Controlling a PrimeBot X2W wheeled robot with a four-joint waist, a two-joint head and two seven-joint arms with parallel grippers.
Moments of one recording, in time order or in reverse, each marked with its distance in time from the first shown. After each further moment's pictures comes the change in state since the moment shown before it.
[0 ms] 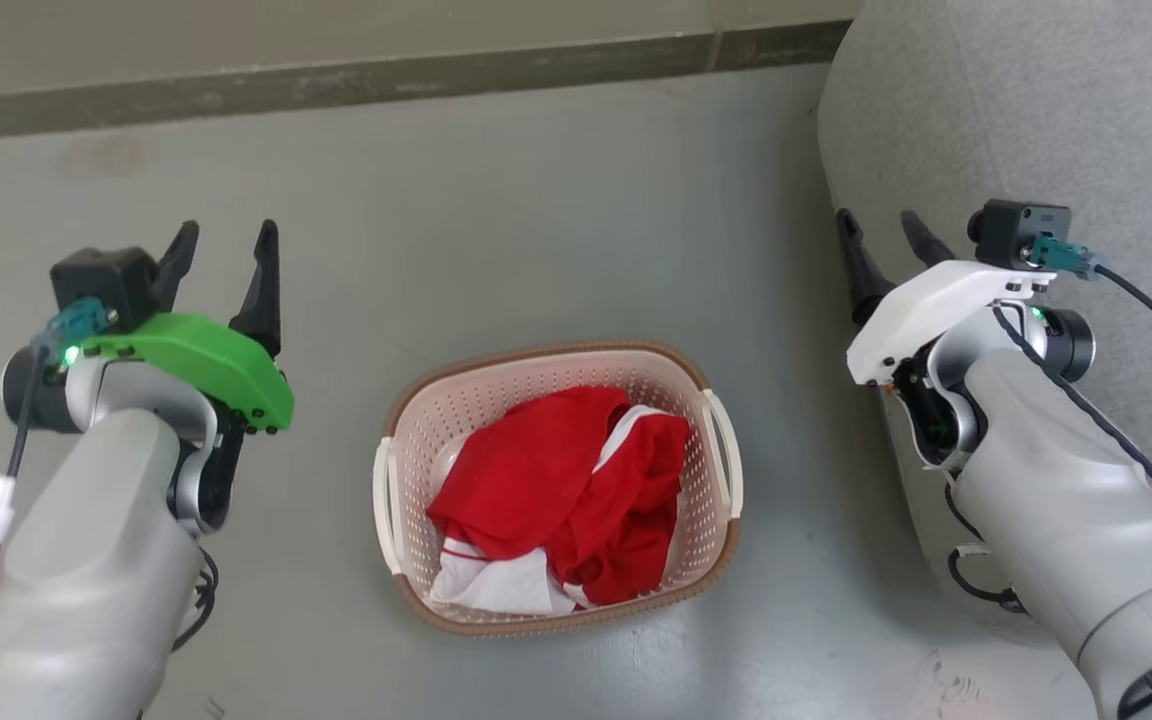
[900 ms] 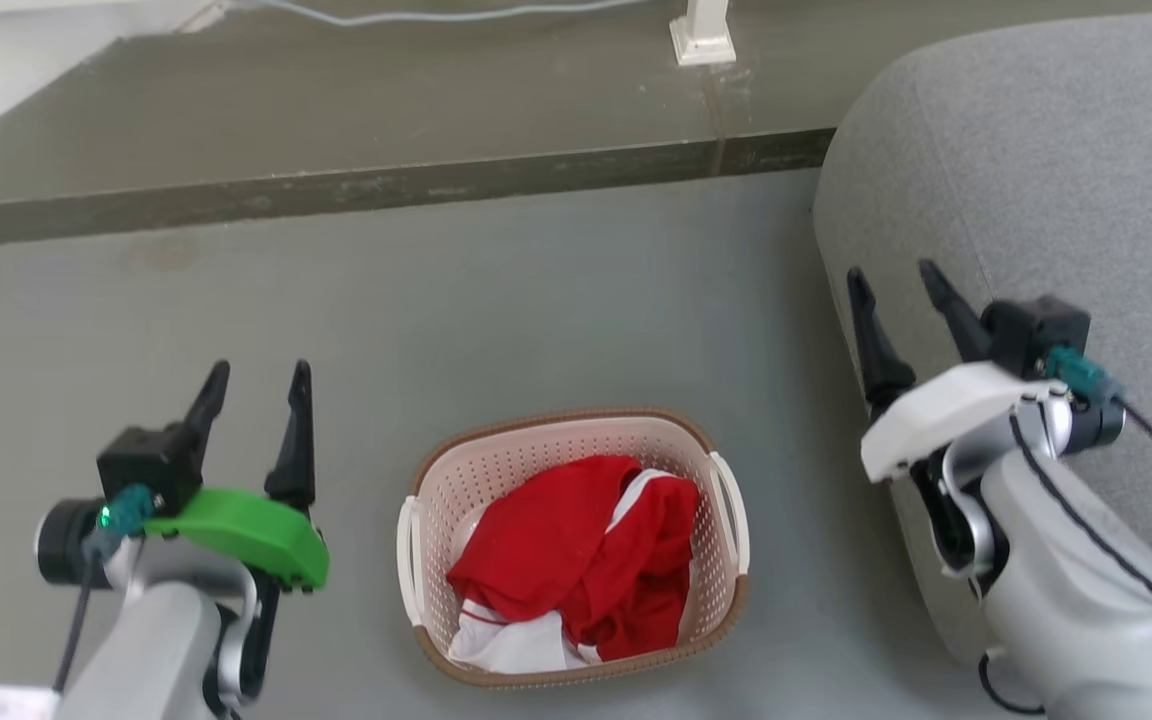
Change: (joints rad) left arm 0.386 0.023 0.110 -0.390 0.147 0.119 0.000; right arm 0.322 -0.069 -0.125 -0.468 -0.251 -0.095 -0.004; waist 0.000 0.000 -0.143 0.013
